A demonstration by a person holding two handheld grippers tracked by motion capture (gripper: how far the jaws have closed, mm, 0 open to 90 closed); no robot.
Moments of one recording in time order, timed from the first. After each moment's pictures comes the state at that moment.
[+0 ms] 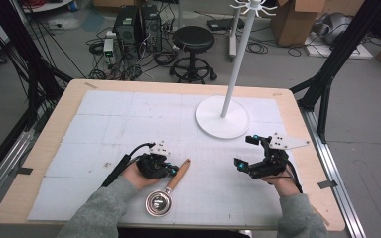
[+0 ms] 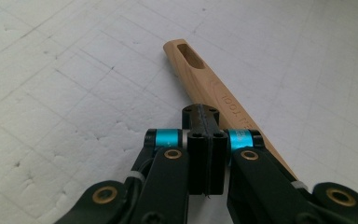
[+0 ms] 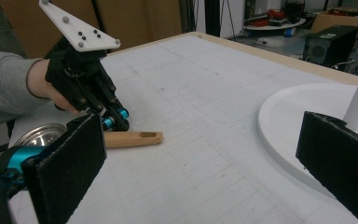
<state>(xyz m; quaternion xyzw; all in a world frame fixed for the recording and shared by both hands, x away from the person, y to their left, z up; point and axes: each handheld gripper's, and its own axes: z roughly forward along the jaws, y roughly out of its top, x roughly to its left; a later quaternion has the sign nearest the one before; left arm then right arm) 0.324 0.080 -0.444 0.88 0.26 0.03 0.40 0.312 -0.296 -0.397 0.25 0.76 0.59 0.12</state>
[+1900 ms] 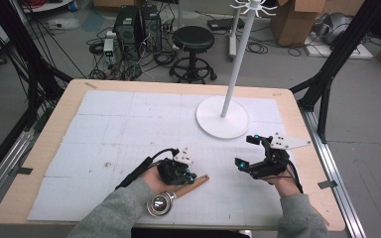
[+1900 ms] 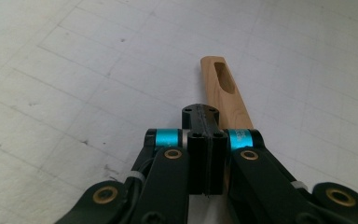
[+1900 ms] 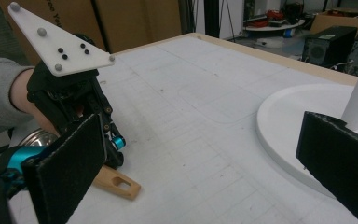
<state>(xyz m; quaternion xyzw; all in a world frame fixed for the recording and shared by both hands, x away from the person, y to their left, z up) 0.309 0.023 -0.439 0.91 0.19 0.02 0.38 0.311 -0.298 -0.396 0.25 0.75 0.60 0.12</state>
